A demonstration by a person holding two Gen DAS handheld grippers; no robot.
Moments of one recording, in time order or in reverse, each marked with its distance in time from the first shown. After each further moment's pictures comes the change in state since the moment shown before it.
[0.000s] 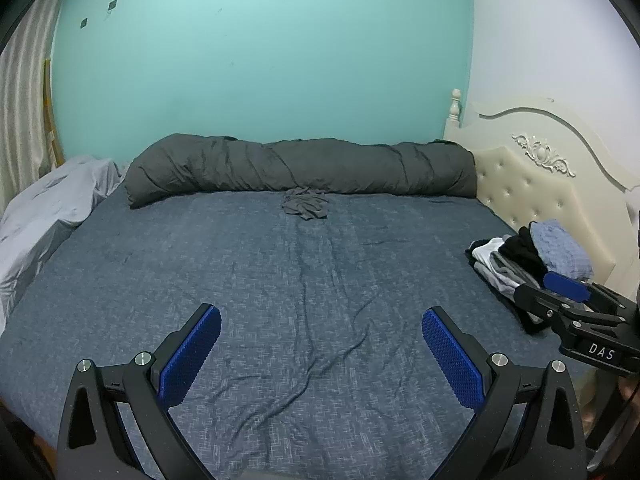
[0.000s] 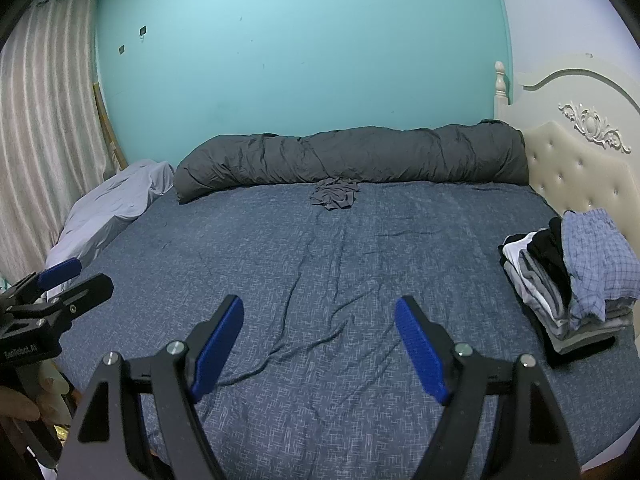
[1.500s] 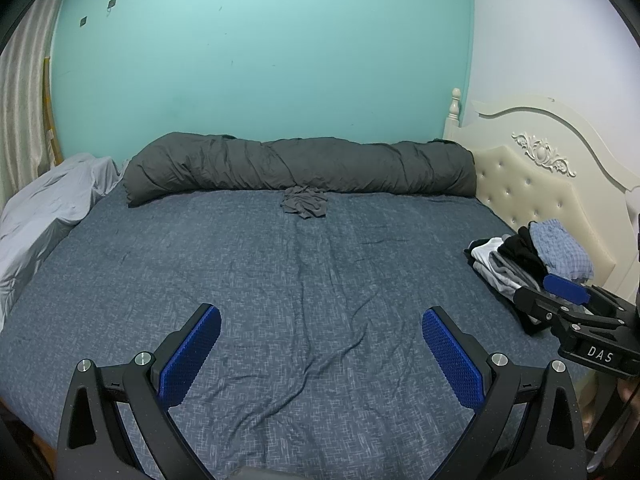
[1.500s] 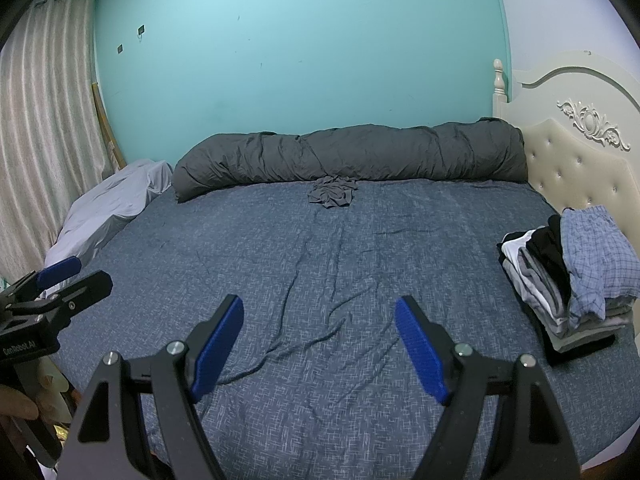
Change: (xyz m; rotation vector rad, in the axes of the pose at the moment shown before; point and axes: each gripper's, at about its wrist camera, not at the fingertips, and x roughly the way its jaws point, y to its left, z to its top) left arm 0.004 0.001 0.000 0.002 0.002 0.007; right arm -0.001 -0.002 0.001 0.001 0.002 -0.004
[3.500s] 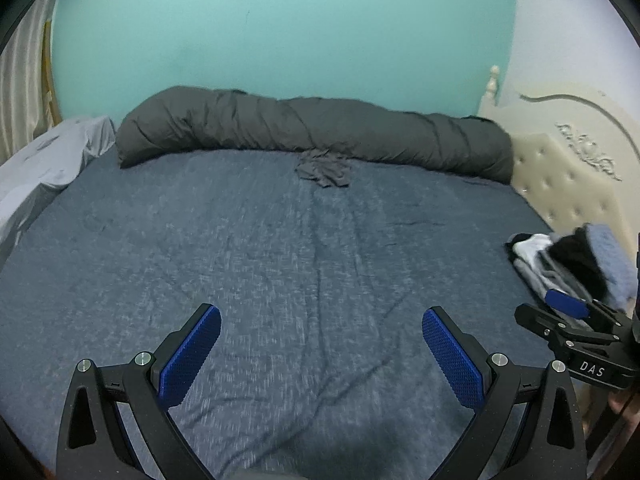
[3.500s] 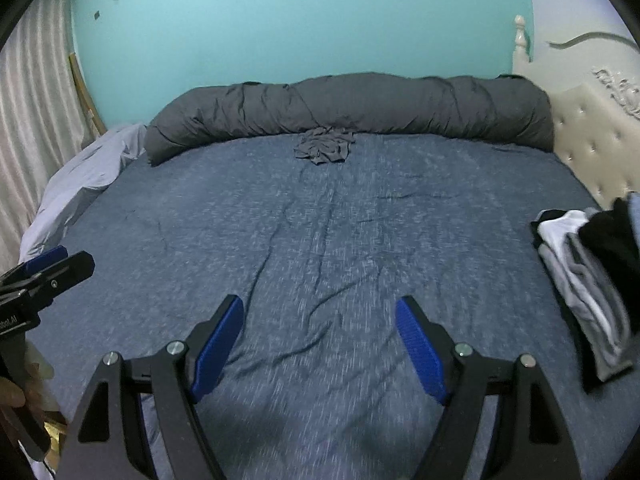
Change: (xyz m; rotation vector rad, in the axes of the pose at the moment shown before) left arm 0.182 0.043 0.000 -0.087 0.126 0.044; right arm 0.192 -0.043 0.004 0.000 0.163 0.001
